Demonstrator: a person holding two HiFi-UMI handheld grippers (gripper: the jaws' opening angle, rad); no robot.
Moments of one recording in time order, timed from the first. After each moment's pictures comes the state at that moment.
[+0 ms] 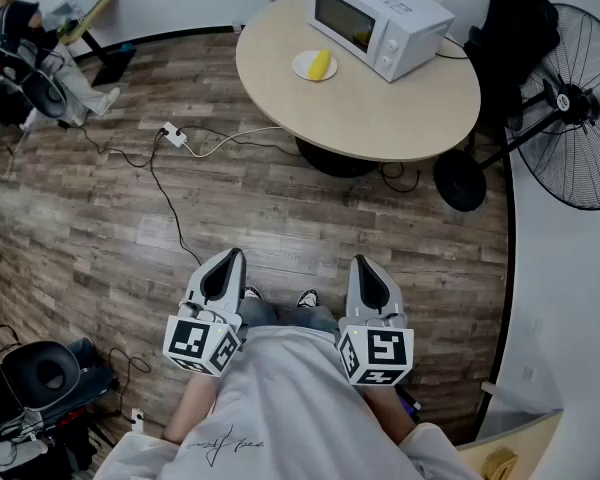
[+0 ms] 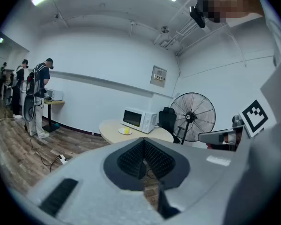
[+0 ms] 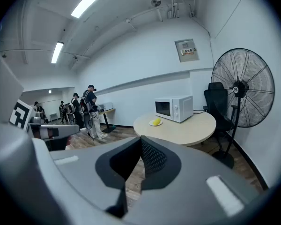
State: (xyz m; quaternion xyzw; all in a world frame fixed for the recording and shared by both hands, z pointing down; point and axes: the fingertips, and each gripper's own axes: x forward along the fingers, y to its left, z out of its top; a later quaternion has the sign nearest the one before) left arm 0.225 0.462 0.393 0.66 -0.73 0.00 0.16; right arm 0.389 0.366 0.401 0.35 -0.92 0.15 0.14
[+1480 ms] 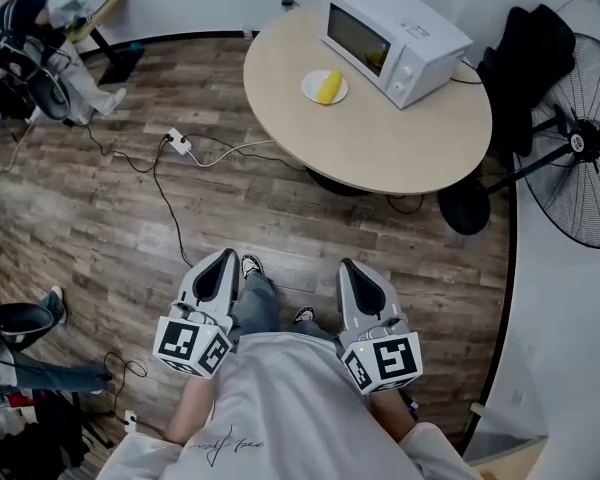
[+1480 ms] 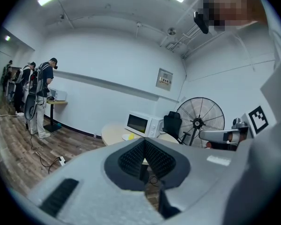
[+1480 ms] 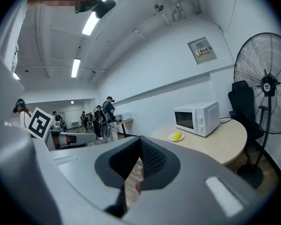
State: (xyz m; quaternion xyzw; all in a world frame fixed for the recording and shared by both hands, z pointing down) left arm 0.173 0.402 0.374 0.64 -0.75 -0.02 0.16; right arm 0.323 0.313 0.360 0.23 -0.96 0.13 0.07
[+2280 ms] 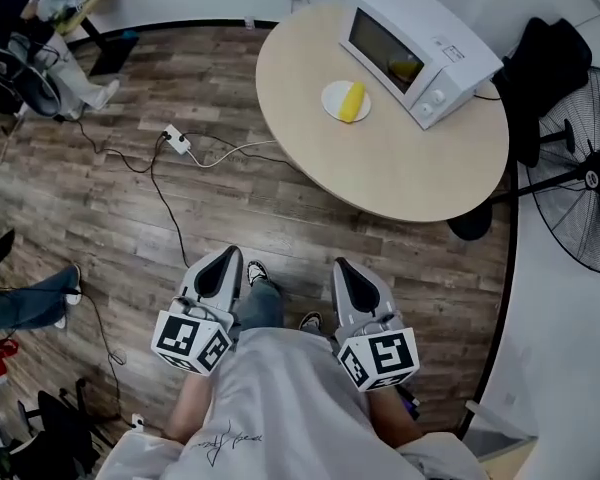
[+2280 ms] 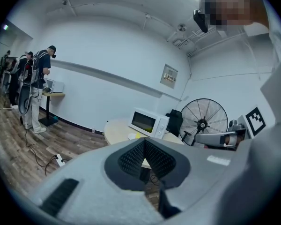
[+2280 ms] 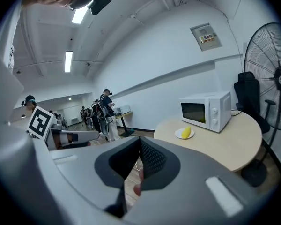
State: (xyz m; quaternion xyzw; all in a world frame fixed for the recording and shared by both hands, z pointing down) left arm 0.048 0.345 0.384 0.66 -0.73 -0.03 0.21; right arm 0.186 0.266 0.373 0.23 -0.95 0.16 0.12
